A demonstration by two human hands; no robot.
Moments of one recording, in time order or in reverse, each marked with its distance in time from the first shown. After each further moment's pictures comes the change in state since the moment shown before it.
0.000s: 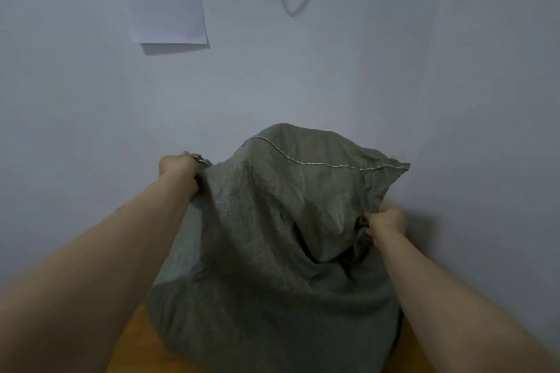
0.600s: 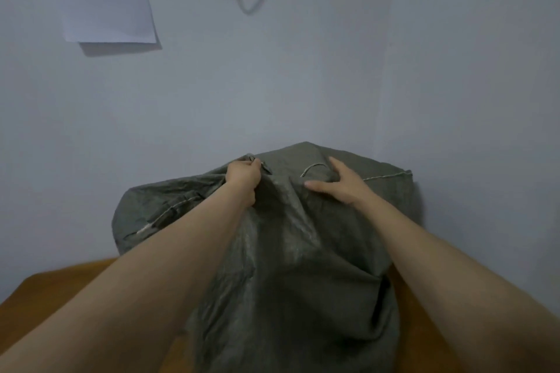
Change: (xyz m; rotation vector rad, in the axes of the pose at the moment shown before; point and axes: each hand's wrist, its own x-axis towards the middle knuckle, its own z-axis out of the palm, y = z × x) left_hand -0.063 -0.025 0.152 0.017 -0.424 0.009; right_hand -0.004 -0.076 -0.042 -0.270 -0.450 -0.469
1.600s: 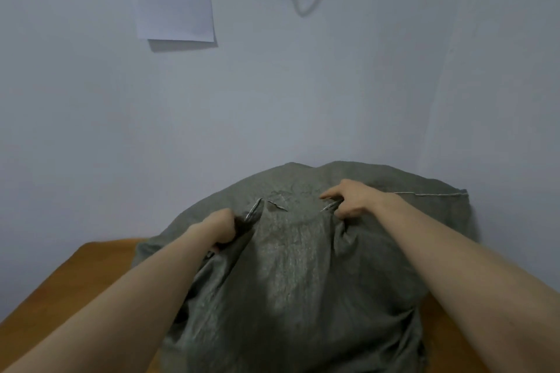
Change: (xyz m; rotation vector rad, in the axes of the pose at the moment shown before) left_hand 0.018 -0.069 -0.131 1.172 -0.176 -0.014; right_hand 0.023 -0.037 0.041 -0.758 -0.425 -0.109
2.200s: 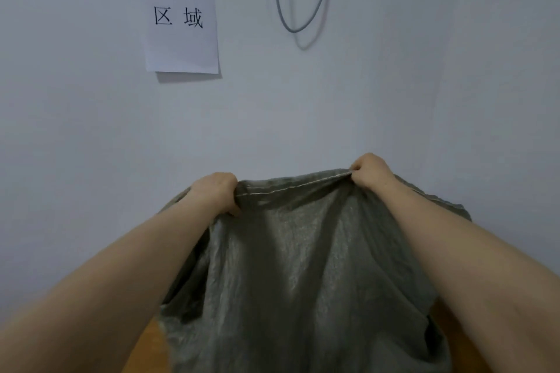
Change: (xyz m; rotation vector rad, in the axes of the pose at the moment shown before) left_hand -0.004 0.038 -0.099 0.382 0.345 0.171; right_hand 0.022 -0.004 -0.074 0.197 0.538 0.162
